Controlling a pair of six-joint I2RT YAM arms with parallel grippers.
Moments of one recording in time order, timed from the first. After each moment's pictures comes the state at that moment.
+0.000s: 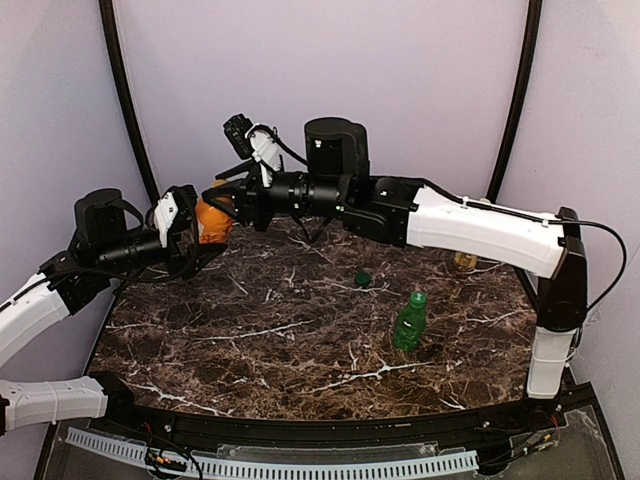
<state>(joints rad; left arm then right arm) -0.49 0.86 0.80 -0.17 0.41 0.43 1.12 1.92 1.87 0.02 -0.26 -0.04</state>
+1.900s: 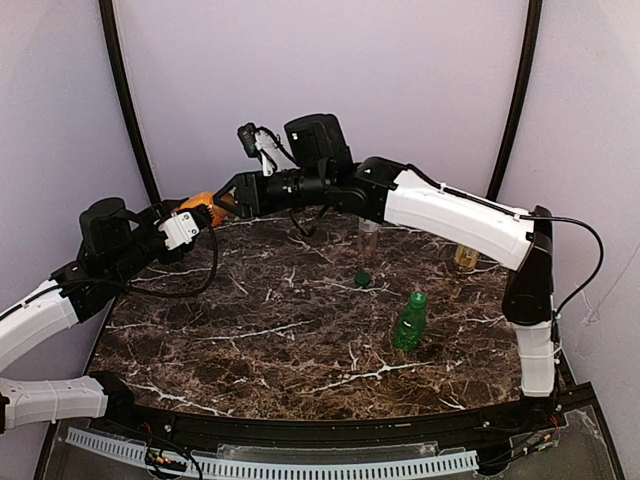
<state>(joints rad) -0.50 0.87 0.70 0.02 -0.11 1.05 1.04 2.09 2.15 -0.34 -0.24 0.38</state>
